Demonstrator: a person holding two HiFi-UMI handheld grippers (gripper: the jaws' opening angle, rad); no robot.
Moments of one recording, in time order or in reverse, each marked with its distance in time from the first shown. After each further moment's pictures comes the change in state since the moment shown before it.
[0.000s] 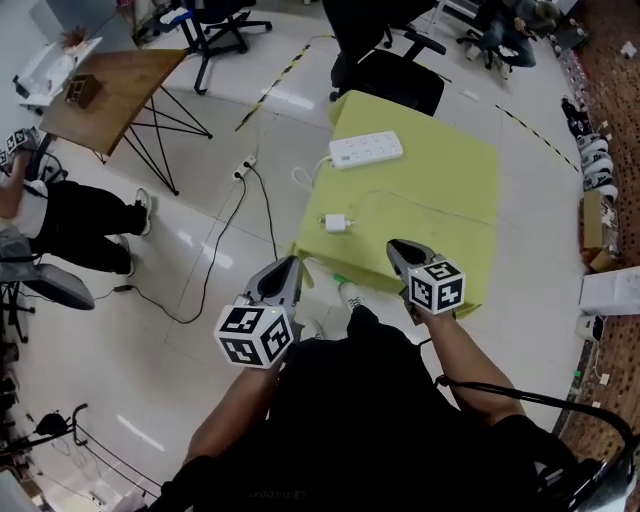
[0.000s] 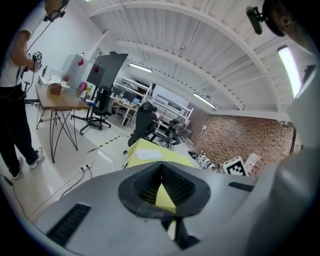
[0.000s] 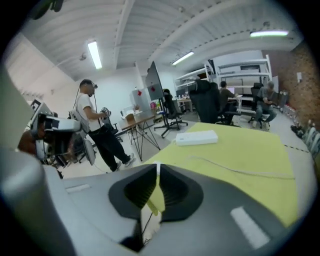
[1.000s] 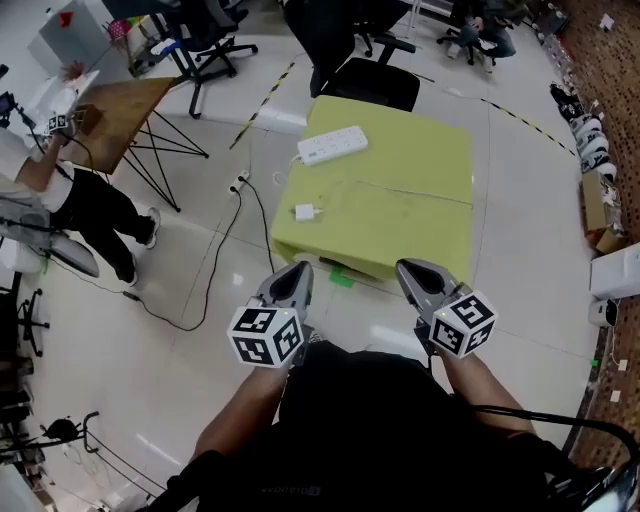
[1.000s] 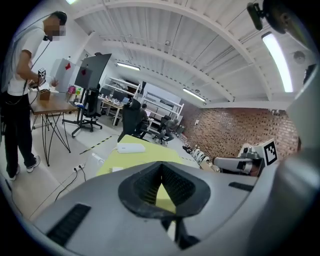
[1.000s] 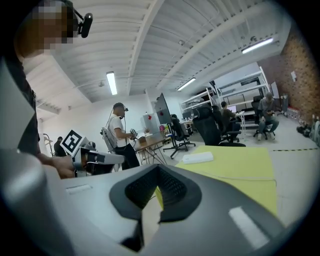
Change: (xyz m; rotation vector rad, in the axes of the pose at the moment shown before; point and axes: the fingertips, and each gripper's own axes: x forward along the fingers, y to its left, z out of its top) left arm 0.000 -0.130 -0.044 0.090 0.022 -0.046; right arm -0.199 0.031 0.014 -0.022 -0.279 0.111
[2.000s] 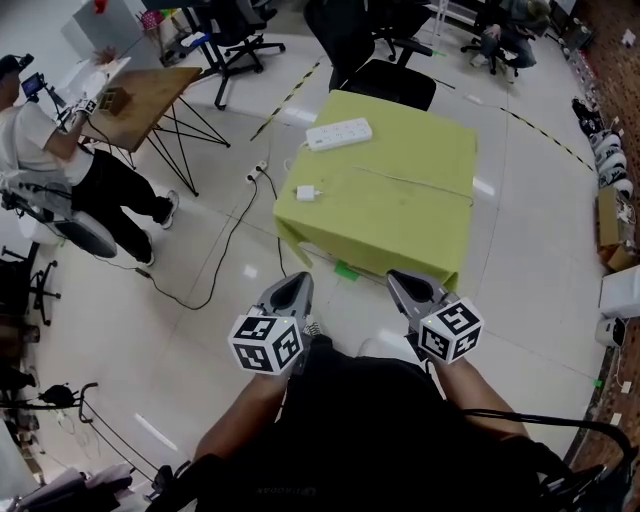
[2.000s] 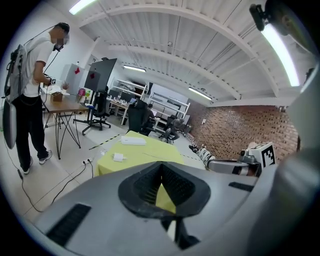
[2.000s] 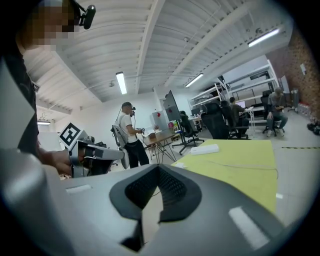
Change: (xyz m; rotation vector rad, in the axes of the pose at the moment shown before) left arm -0.050 -0.070 -0.053 -0.017 0.002 0.110; right arm -0.062 0.021 -0.049 -0.009 0.034 0.118
